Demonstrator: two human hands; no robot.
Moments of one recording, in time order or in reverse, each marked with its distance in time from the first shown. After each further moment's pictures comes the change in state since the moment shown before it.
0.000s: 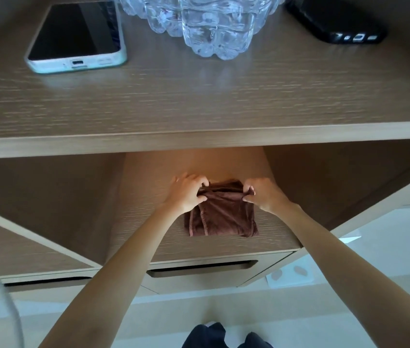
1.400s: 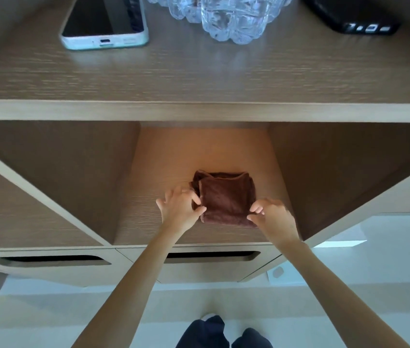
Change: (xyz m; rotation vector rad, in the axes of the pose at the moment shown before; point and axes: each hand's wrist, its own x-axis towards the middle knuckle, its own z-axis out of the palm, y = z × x) left_hand -0.079 0.021 0.008 -0.081 0.047 -0.418; right_hand -0.076 -0.004 0.048 0.085 0.225 0.074
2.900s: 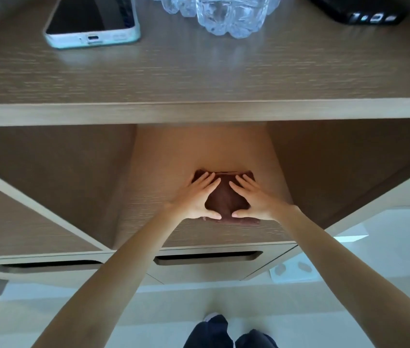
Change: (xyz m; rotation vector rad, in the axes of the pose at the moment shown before) left_hand 0.066 -0.006 0.027 0.214 -0.170 0.609; right_hand 0.072 0.002 0.011 -0.325 -0.435 -0.356
